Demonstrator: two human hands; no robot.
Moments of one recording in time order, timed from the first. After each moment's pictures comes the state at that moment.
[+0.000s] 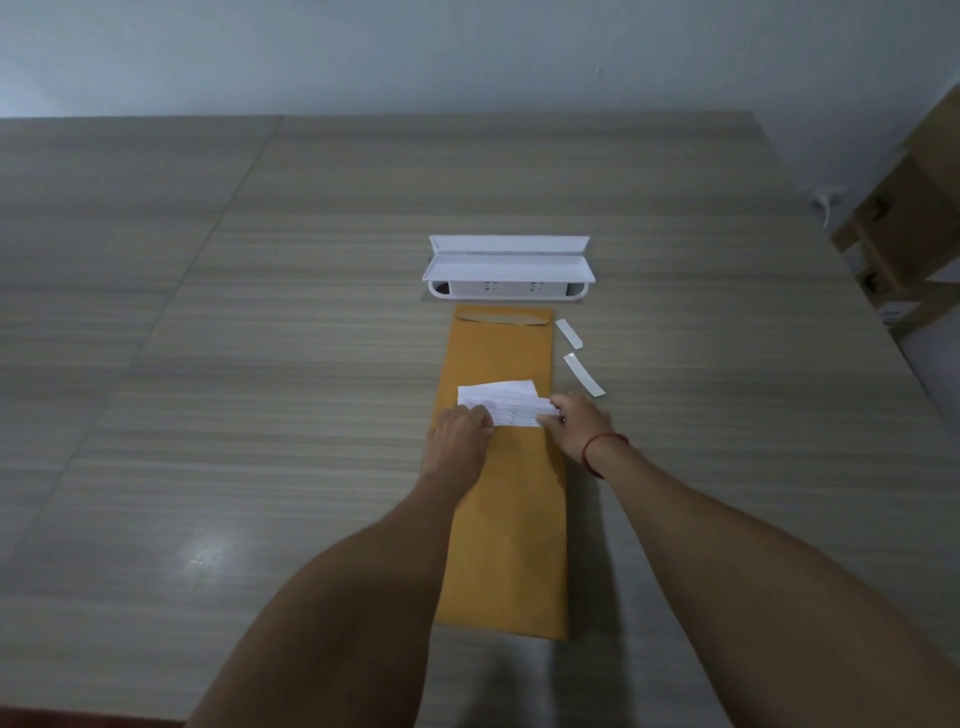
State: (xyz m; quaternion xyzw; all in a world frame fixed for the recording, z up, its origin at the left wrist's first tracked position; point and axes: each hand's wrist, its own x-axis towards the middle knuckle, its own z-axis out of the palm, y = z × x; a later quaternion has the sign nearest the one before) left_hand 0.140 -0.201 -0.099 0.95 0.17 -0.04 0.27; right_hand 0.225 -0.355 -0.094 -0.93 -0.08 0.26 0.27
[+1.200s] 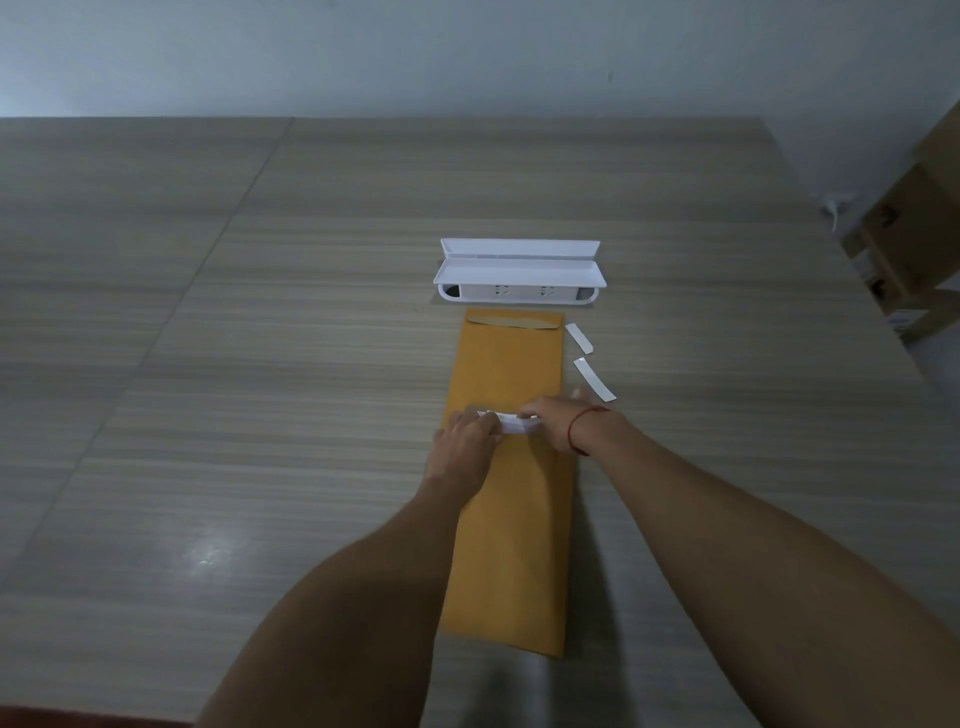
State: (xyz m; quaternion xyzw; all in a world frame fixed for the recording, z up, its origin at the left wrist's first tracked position) left_hand 0.135 -0.192 -0.097 0.96 0.12 -0.06 0.23; right_hand 0.231 -0.322 -0.056 -0.90 -0.26 0.35 0.02
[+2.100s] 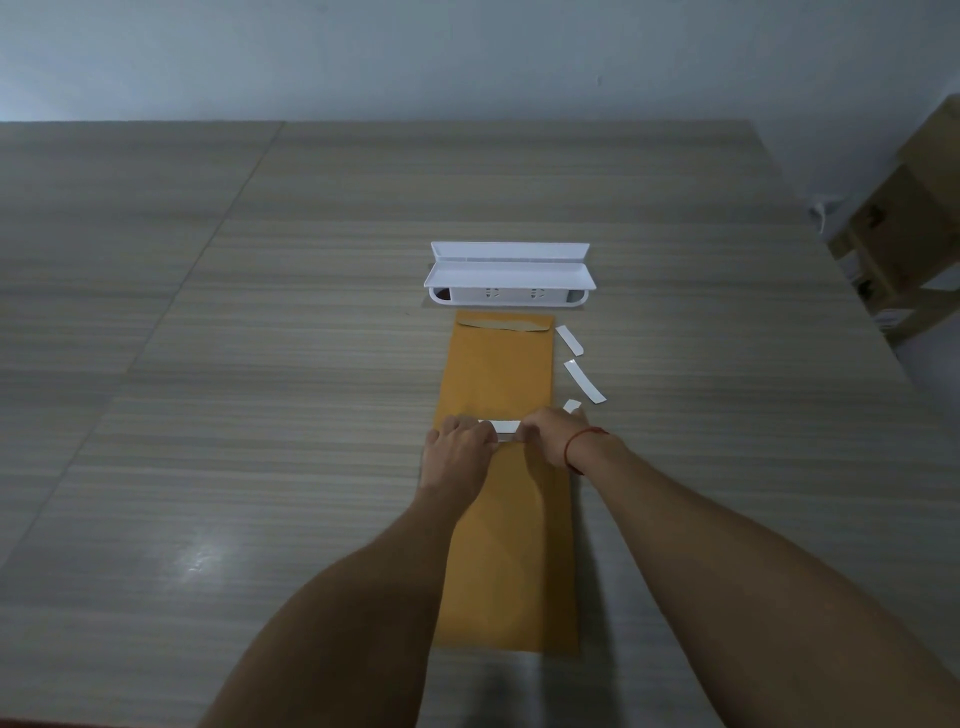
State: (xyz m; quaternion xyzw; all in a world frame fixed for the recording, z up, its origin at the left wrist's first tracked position) left_hand 0.134 -0.200 -0.100 0.97 0.13 -0.06 0.19; right_hand 0.225 -0.332 -0.083 -0.91 -0.23 0.33 0.09
